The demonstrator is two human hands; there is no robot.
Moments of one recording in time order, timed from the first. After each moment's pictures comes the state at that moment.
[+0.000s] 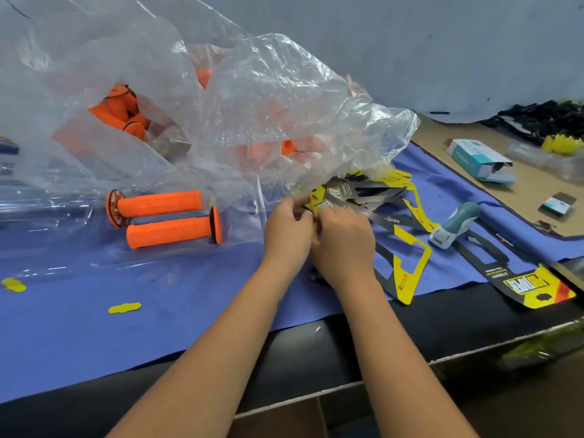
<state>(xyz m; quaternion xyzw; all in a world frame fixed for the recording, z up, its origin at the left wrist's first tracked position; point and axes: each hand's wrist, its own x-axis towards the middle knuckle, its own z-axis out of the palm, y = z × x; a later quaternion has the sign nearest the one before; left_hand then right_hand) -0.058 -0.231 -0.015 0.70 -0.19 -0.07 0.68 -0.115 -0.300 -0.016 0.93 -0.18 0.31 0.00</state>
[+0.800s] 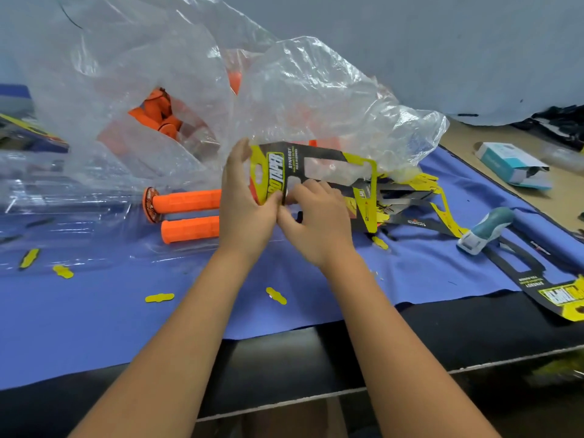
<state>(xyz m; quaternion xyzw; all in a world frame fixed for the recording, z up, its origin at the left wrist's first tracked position) -0.016 -0.153 0.003 0.69 -0.25 0.15 0.66 -0.069 -0.256 -0.001 0.91 -0.05 0.38 -0.15</state>
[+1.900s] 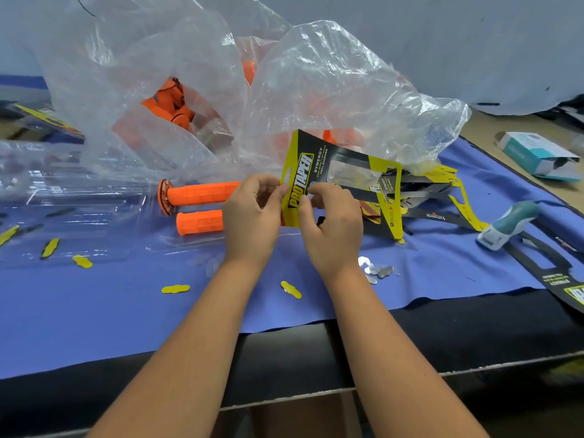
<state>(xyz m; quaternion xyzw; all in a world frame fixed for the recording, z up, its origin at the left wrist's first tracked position) -0.025 -0.143 -0.016 0.72 -0.19 0.18 0.65 -0.073 -0.242 -0.029 0.82 -0.07 0.51 -0.25</state>
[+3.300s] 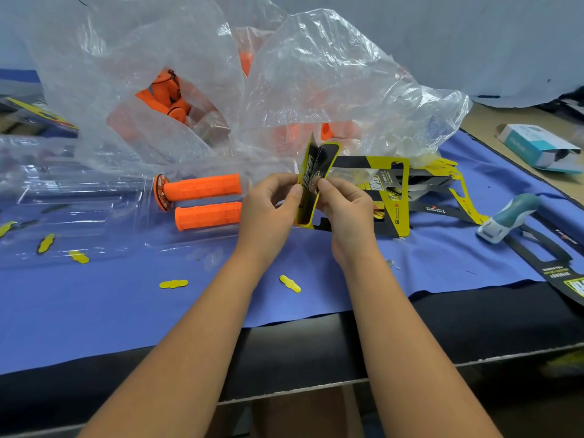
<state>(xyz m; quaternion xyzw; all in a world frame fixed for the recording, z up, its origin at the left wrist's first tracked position) -0.032 -0.152 -0.016 0.68 -0.25 0.02 0.69 -0.069 -0.263 -0.021 0.59 -0.14 0.31 -0.73</state>
